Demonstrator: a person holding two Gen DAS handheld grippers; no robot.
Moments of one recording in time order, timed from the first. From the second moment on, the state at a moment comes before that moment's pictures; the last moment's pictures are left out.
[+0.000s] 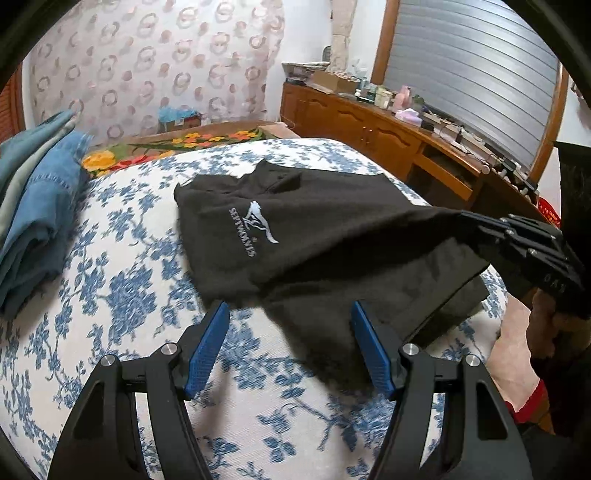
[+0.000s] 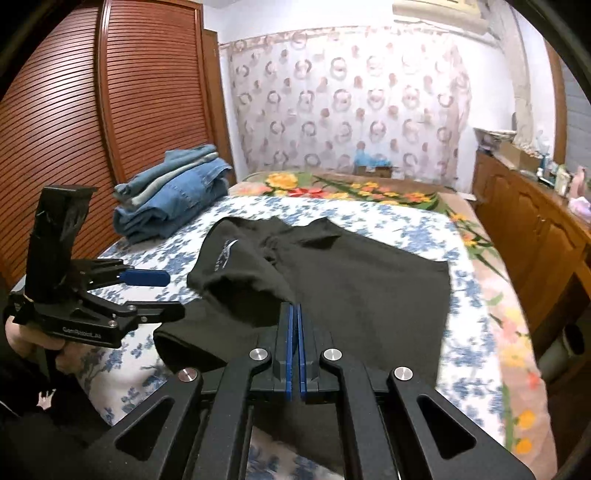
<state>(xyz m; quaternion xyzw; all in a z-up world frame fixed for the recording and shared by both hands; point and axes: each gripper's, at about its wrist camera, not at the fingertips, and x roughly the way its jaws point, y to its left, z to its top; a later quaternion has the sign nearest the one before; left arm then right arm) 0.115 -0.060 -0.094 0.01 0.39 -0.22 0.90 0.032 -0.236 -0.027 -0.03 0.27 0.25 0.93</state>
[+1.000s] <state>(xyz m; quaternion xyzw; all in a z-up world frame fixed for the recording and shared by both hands) 0.118 -0.108 -0.117 0.05 0.42 -0.24 0.88 -0.006 -0.309 -0.052 0.01 0.34 0.16 0.93</state>
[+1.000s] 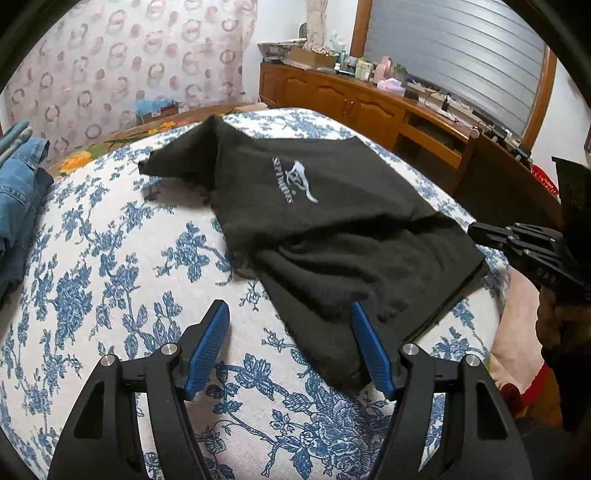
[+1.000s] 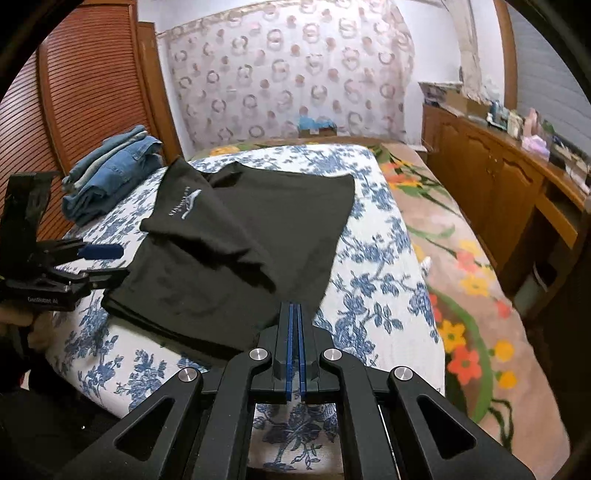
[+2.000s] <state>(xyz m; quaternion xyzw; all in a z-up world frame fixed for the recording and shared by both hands) 0.115 -0.109 -0.118 0.05 0.41 -0.23 0.88 0.007 -0.304 -0.049 0.02 0.33 0.19 0.93</state>
